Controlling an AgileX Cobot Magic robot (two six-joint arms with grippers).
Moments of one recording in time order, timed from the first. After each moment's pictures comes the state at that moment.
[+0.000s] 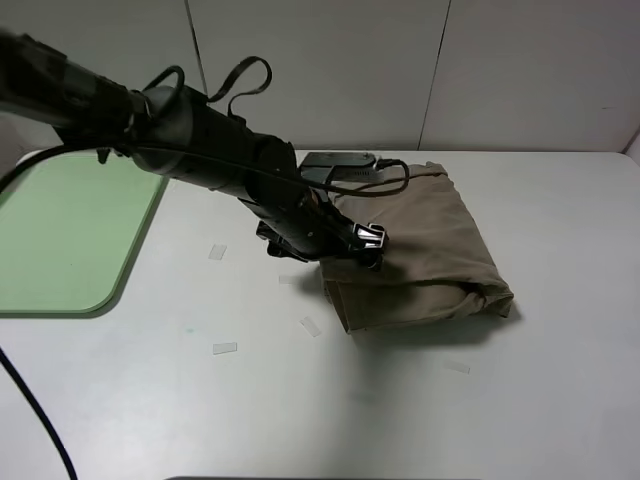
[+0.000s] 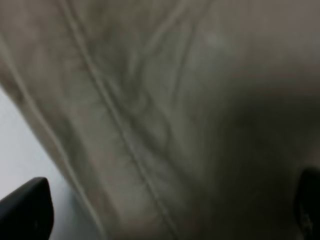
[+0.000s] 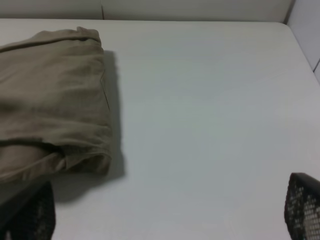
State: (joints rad) left arm -0.75 2.11 -1.25 -0.19 0.14 -0.19; right arm 0.06 -0.01 -0.49 -0.10 1.03 0.08
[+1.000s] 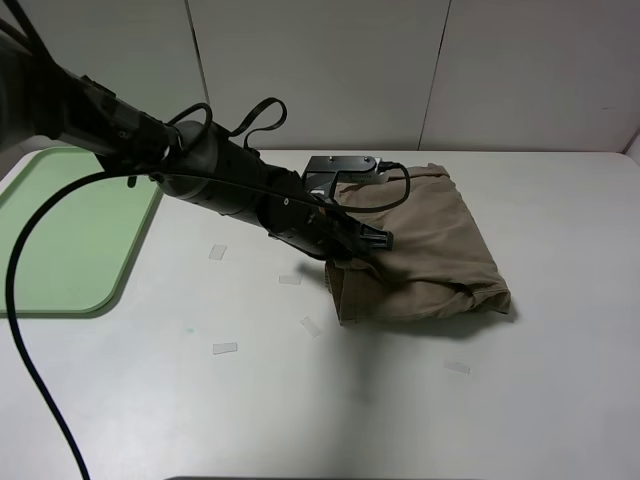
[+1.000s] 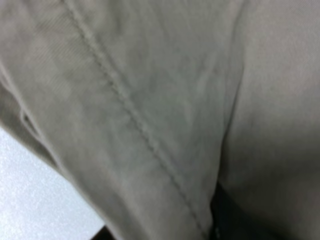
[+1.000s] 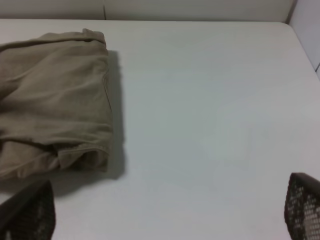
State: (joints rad) left arm -0.76 2.20 -1.25 -0.20 -0.09 -0.19; right arm 0.06 -0.01 -0.49 -0.10 1.03 0.08
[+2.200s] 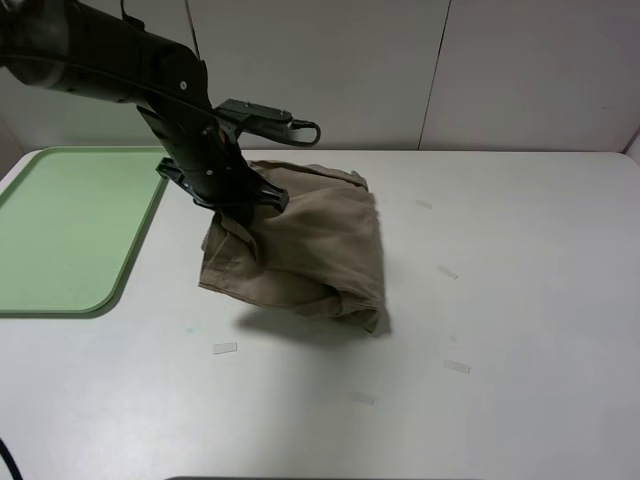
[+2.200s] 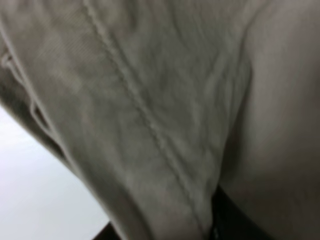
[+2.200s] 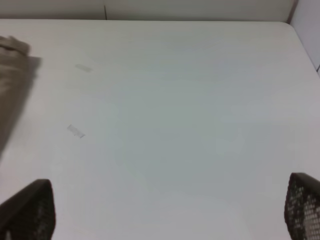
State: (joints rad) left arm -0.52 1.92 -1.26 0.14 0.53 -0.19; right arm 0.06 -0.01 -0.49 -0.09 1.03 0.08
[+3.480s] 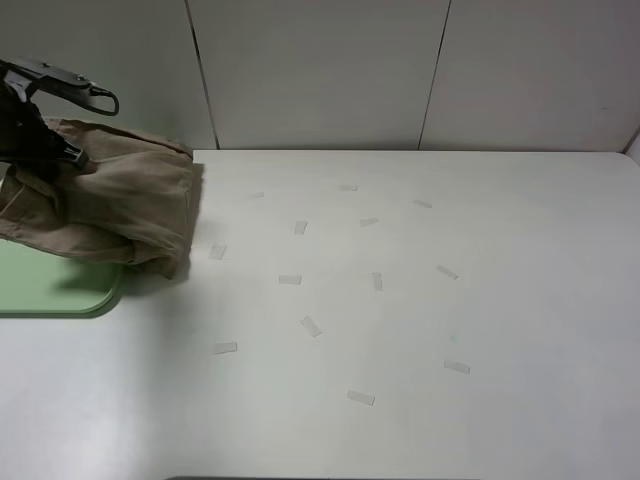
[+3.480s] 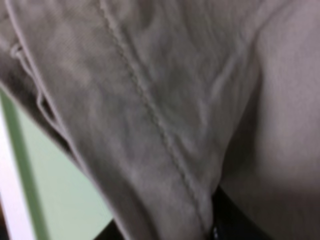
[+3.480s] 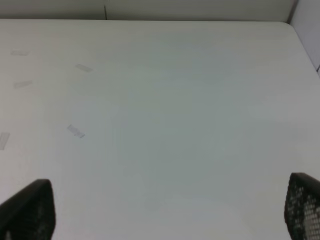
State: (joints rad) left arm 0.09 1.86 -1.26 0.33 0.52 0.12; right arm 0.06 -0.01 -0.49 -0.09 1.03 0.08
